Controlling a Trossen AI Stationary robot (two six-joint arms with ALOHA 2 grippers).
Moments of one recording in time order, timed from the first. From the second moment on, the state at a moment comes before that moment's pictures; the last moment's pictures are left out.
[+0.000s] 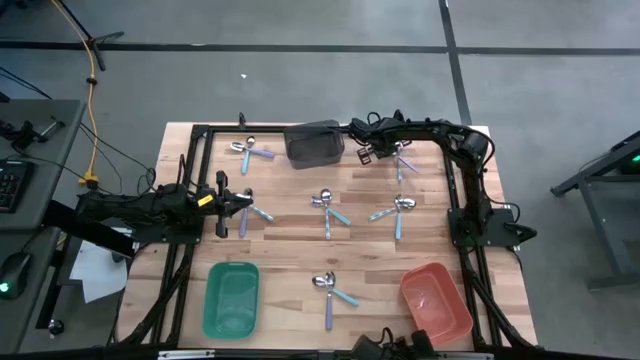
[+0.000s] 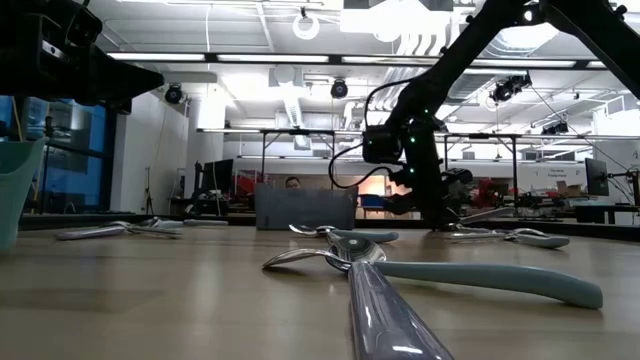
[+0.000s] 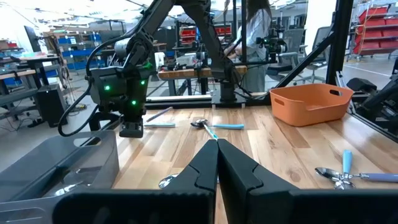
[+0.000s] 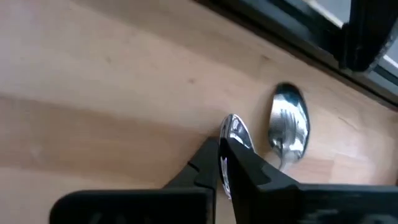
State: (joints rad) left arm -0.05 0.02 0.01 0.03 -0.17 0.08; right arm -0.63 2.05 1.33 -0.80 0.48 0.57
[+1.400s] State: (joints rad) left arm -0.05 0.03 0.01 0.03 -0.17 0.08; right arm -0.14 1.95 1.99 -1.57 0.12 0.59
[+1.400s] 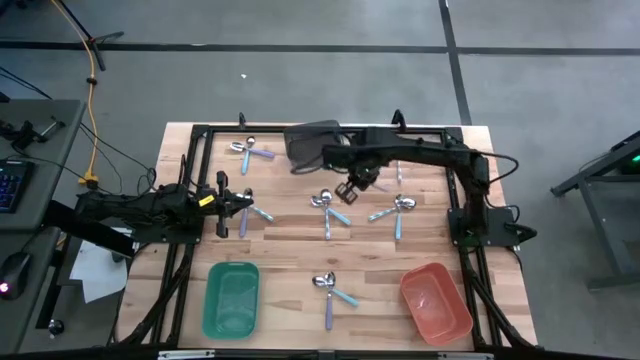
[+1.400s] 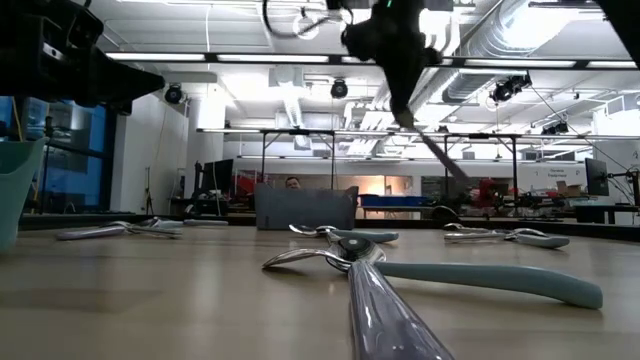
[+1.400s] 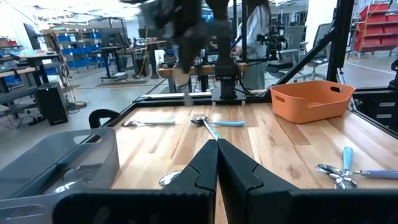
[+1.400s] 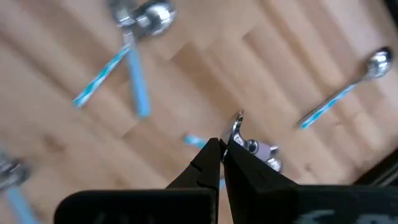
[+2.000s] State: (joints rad) left arm -0.06 0.04 0.01 0.03 -0.17 0.05; right arm 0.25 1.63 1.78 -1.57 -0.23 1.19
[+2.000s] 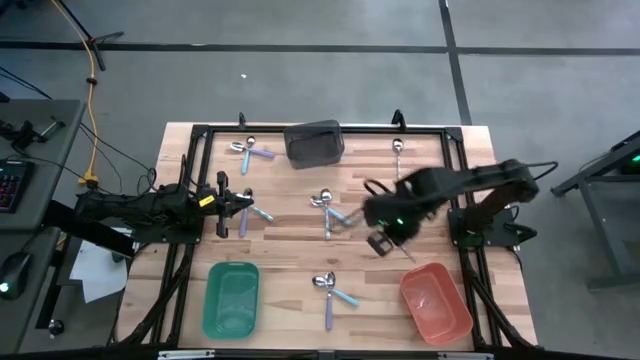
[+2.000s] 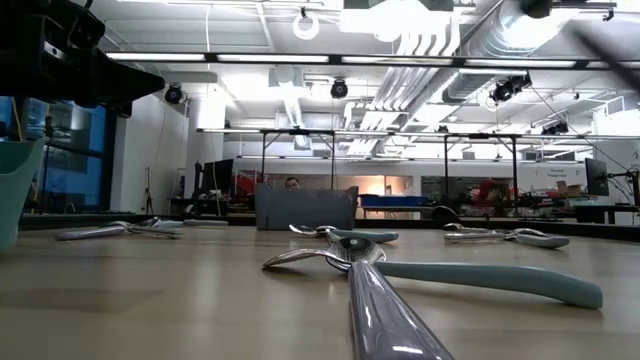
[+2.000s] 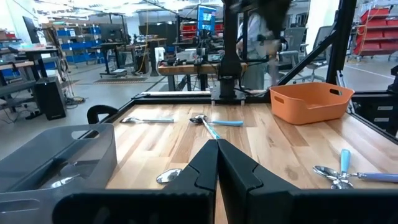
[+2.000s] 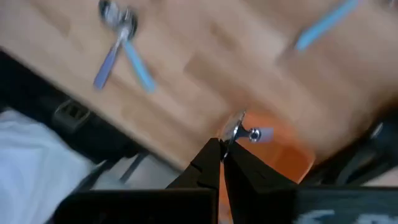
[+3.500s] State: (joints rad) left arm -0.05 0.06 0.01 0.04 -0.17 -0.04; right arm 0.62 1.59 1.20 -1.09 -0.42 1.45
